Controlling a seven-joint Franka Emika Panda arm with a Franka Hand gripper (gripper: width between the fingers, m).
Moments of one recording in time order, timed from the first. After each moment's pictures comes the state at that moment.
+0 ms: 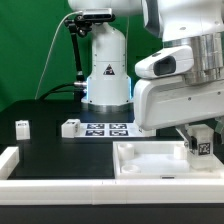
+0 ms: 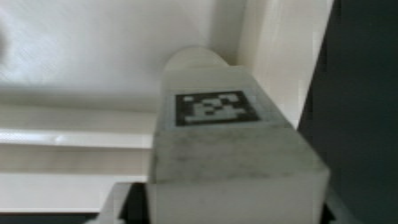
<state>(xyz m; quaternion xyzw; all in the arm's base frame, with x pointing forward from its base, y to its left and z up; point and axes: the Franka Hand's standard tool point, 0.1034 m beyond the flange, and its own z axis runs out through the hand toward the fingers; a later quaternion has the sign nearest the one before) 0.626 0.118 0.072 -0.99 -0.05 -0.04 0.08</state>
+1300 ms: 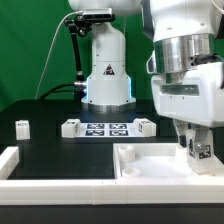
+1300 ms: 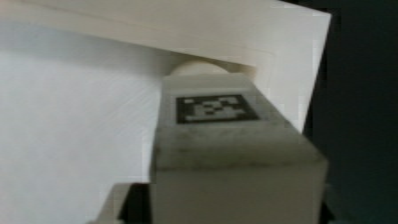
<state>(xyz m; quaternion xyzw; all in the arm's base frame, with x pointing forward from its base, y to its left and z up) 0.622 0.100 0.068 -0.73 0.67 -0.02 0.09</state>
